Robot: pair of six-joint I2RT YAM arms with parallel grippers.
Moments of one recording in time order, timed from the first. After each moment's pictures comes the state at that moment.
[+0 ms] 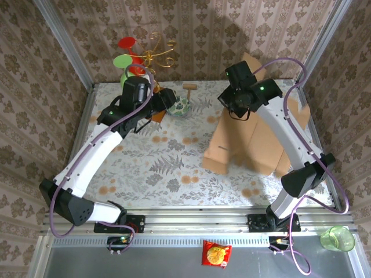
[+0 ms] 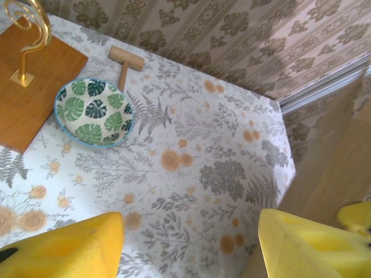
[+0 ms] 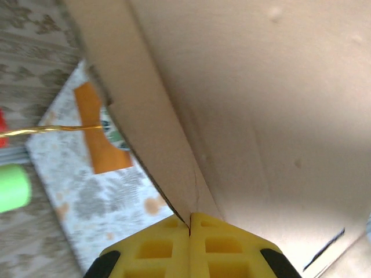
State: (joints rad) left arm -0.56 1.36 1.48 -0.64 0.06 -0.72; right arm 0.44 1.67 1.96 -1.20 0.08 1.24
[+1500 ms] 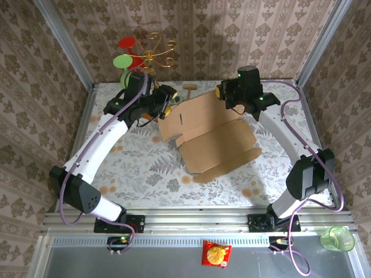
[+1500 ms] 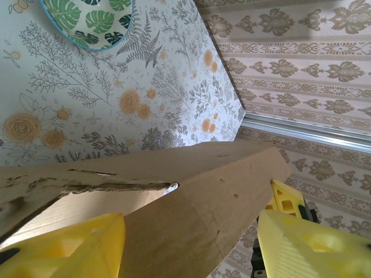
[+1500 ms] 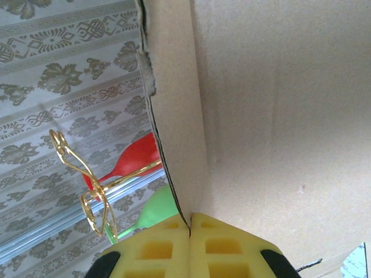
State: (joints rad) left arm -0.52 1.49 1.55 -0.67 0.24 -1.38; right arm 0.30 1.61 1.52 -0.42 -0.22 1.67
